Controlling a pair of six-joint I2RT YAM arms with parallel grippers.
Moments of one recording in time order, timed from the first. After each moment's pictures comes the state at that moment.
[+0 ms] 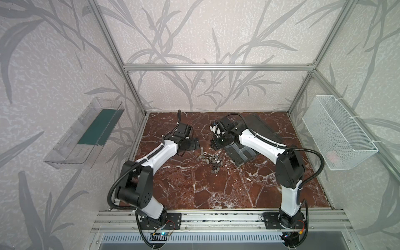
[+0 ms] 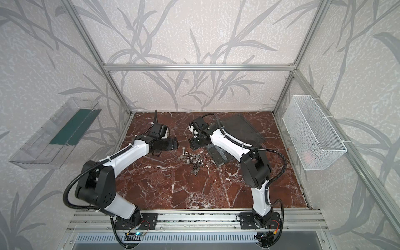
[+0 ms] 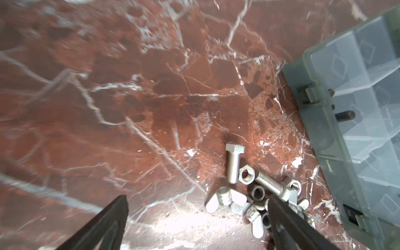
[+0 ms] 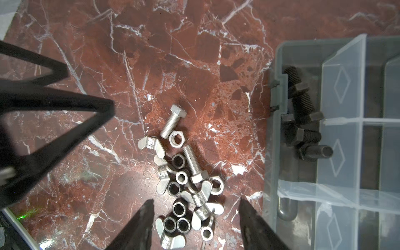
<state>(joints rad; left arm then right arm) -0.31 1.63 1.12 -0.53 0.01 -0.47 0.69 1.95 1.66 -0.72 -0.14 0.19</state>
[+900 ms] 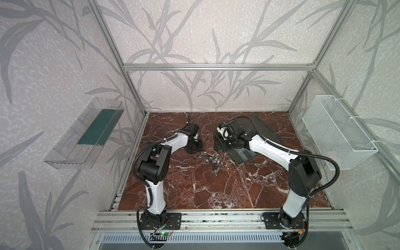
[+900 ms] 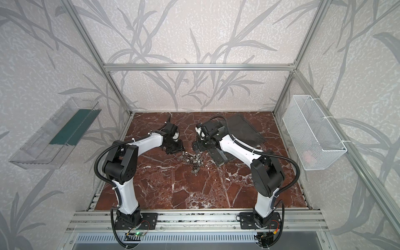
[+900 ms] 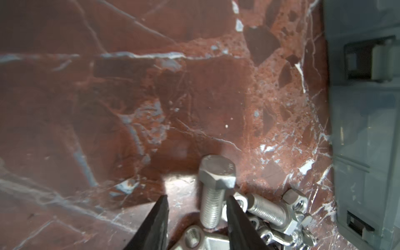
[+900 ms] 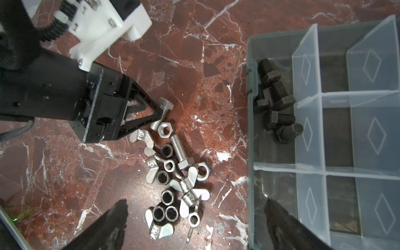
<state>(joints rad) -0.34 1.94 1.29 -0.58 0.23 -0.48 0.64 1.79 1.40 -0.56 -0.14 0.20</state>
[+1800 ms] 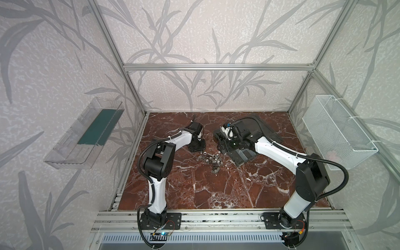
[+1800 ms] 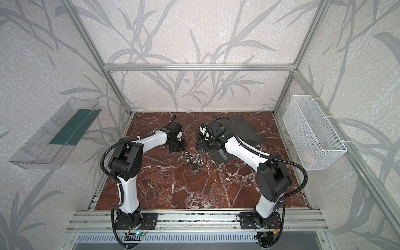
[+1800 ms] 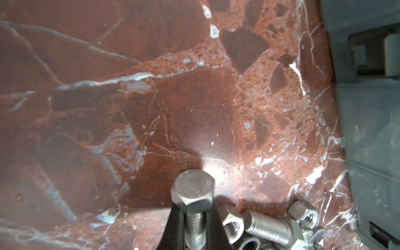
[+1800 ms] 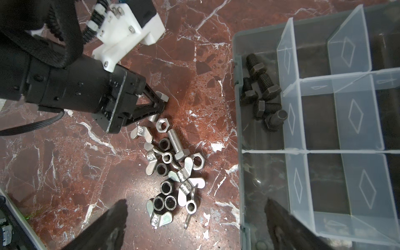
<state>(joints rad) -0.36 2.02 1.39 -0.63 0.17 -0.41 0.61 1.71 1.33 -0.53 -0.17 0.23</state>
